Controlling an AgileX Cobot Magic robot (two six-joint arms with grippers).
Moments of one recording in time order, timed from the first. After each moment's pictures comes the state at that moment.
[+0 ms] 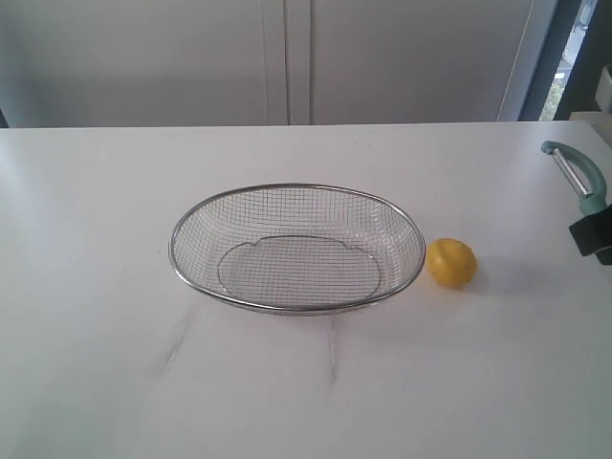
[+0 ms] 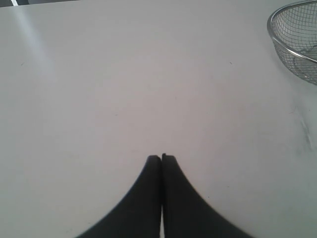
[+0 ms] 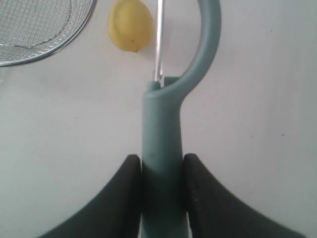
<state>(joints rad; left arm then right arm) -0.06 0.00 0.02 -0.07 0.42 0.10 0.10 1.10 -0.94 0.04 1.01 -0.18</state>
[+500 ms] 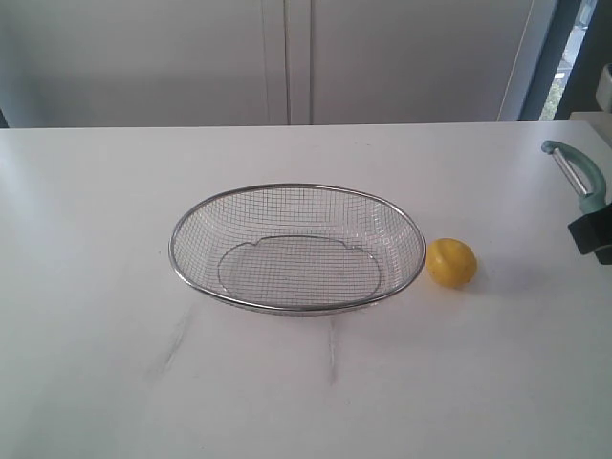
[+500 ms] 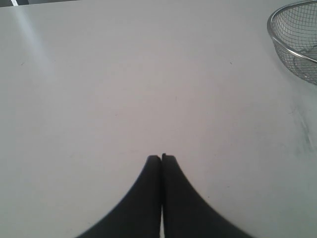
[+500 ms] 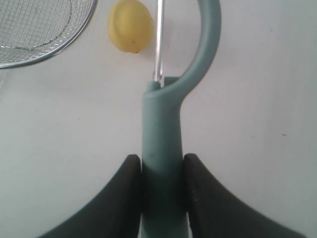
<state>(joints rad) -0.06 0.00 0.02 -0.07 0.42 0.10 0.10 1.10 -0.94 0.04 1.01 -0.18</state>
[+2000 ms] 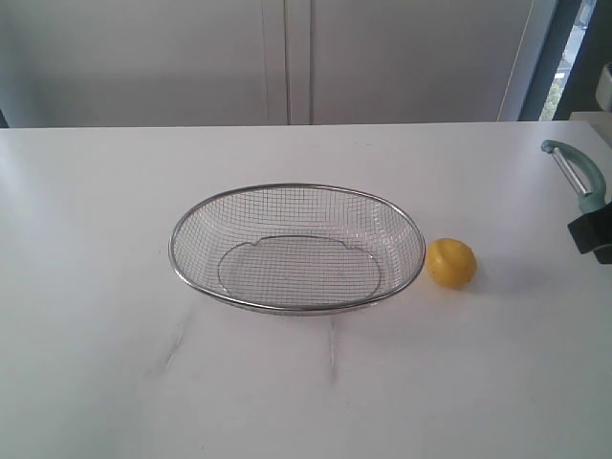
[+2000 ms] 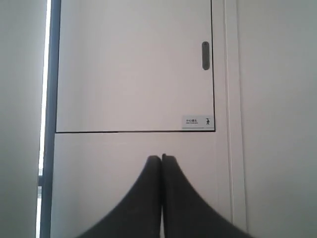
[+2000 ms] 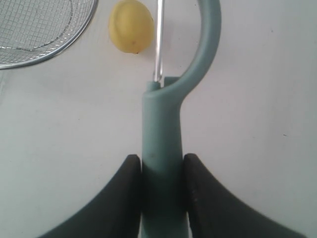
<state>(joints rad) -0.06 0.00 0.02 -0.07 -0.47 0.05 0.10 1.10 -0.94 0.05 1.01 -0.18</state>
